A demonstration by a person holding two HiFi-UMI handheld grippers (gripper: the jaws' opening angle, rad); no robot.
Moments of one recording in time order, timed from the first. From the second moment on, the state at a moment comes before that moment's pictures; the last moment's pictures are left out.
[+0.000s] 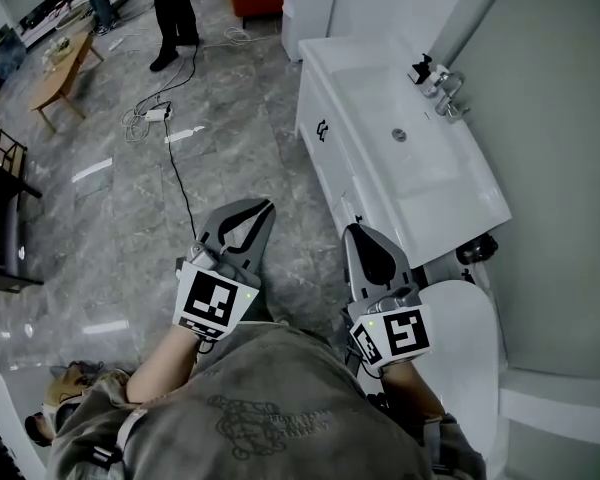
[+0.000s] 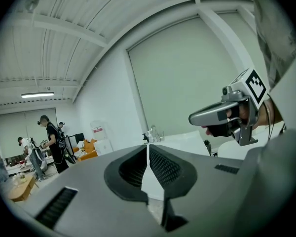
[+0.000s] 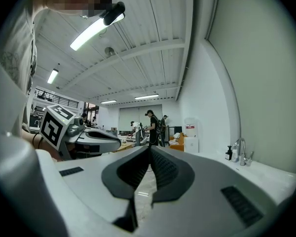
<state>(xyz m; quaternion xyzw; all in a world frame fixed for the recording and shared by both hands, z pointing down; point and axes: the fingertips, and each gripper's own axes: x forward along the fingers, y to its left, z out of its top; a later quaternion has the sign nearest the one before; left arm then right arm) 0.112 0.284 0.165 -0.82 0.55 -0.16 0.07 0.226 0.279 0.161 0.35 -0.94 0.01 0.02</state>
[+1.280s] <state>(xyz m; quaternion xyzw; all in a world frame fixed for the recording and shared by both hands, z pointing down) -0.046 0.047 0.212 -0.86 0.48 -0.19 0.05 0.071 0.049 0.222 0.44 -0.89 0.07 0.08</state>
